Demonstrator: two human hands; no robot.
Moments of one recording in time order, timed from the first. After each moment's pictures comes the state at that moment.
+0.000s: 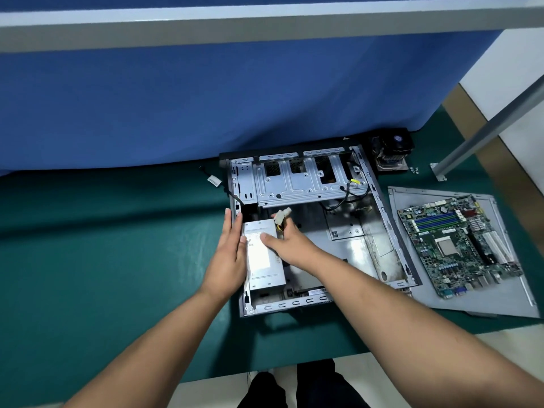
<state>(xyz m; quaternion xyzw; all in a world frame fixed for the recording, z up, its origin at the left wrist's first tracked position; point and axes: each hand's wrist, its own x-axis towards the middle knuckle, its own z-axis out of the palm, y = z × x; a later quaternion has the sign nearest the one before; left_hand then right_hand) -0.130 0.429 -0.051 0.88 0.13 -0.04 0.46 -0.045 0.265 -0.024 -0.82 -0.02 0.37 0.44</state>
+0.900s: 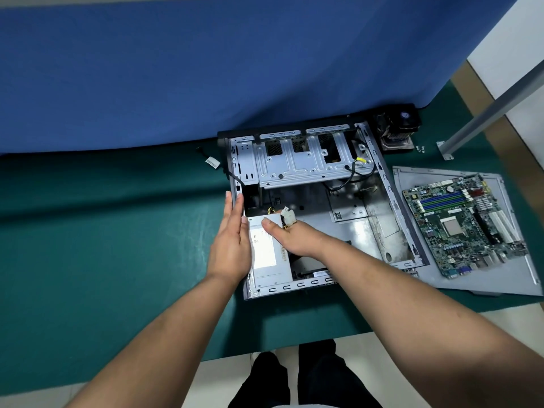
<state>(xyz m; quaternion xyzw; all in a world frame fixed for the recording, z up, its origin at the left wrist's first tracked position) -0.135 0.418 -0.052 0.88 0.16 0.03 0.44 -0.052 0.259 -0.042 -0.82 -0.07 0.41 0.40</state>
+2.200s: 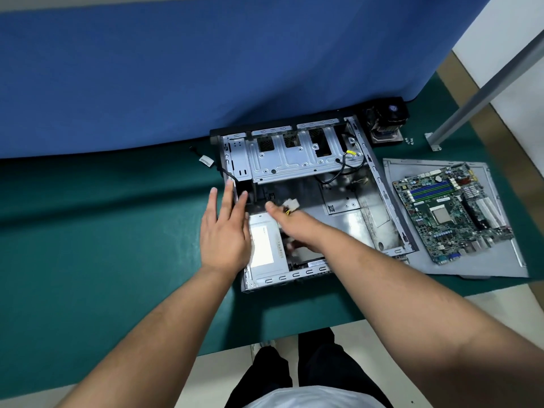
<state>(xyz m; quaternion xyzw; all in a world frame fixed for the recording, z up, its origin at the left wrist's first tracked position) -0.131 0.417 -0.044 0.97 0.09 0.04 0.20 -0.053 0.254 -0.027 -0.78 0.07 0.43 0.45</state>
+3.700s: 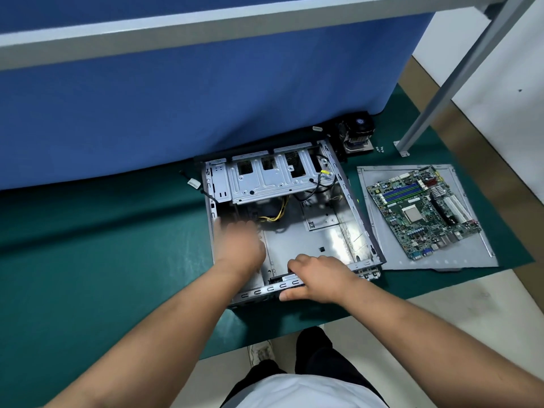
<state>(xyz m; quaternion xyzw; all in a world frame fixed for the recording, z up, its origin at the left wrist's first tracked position) -0.116 0.358 -0.018 0.99 0.03 -0.12 0.01 -0.132 0.150 -0.010 -0.91 -0.32 0.28 0.00</state>
